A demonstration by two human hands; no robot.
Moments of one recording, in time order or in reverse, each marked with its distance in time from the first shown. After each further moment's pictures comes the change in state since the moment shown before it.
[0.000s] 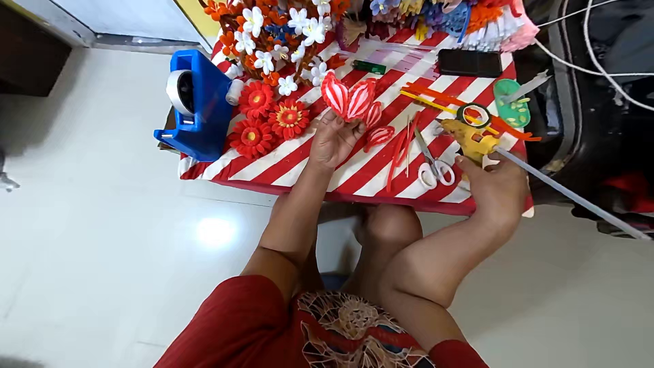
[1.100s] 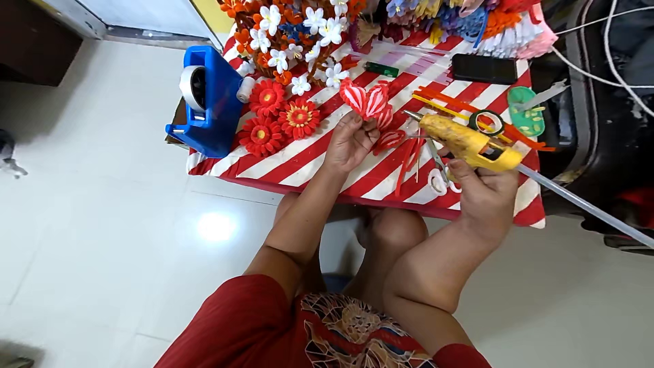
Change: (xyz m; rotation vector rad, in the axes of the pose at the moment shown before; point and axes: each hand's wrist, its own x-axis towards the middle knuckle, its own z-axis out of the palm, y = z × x) left_hand 0.001 -0.012 0.001 -0.032 0.091 -0.032; right_hand -0.024 -0.028 0.030 0.832 -0.260 -0.796
